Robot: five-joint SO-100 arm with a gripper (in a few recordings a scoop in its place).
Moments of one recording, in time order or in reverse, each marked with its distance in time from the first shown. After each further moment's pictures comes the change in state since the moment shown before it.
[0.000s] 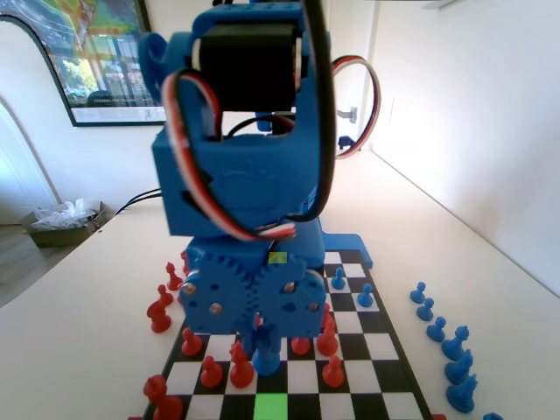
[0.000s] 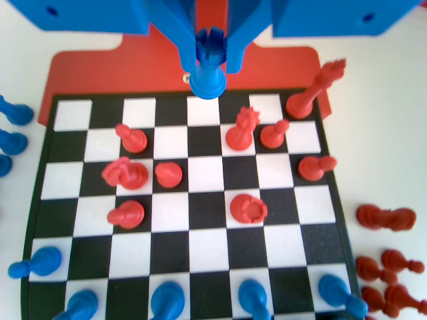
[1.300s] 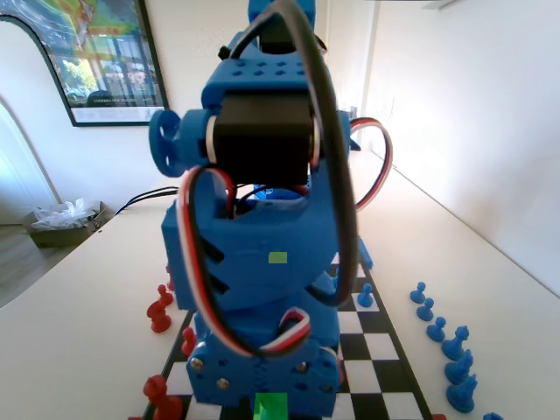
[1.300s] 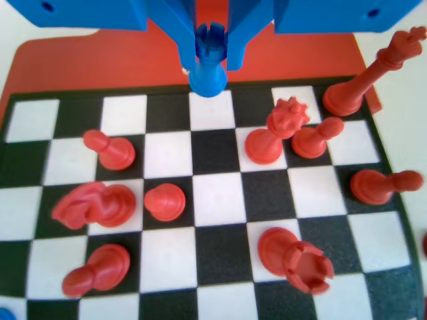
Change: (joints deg) arm -1.1 -9.1 -3.5 -7.8 2.5
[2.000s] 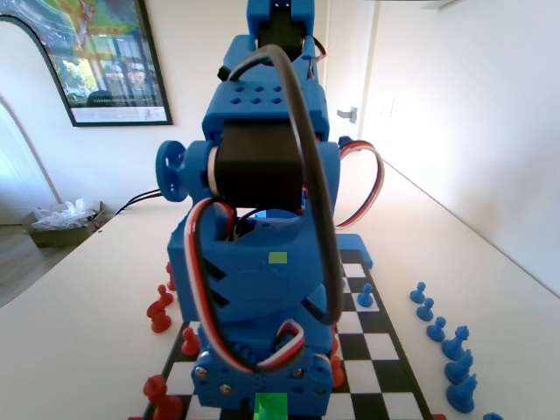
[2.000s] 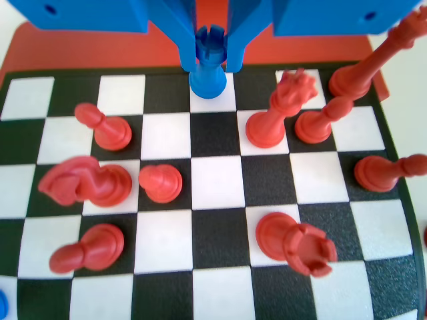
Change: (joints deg) arm 0.0 -0.1 3.2 -2.1 -1.4
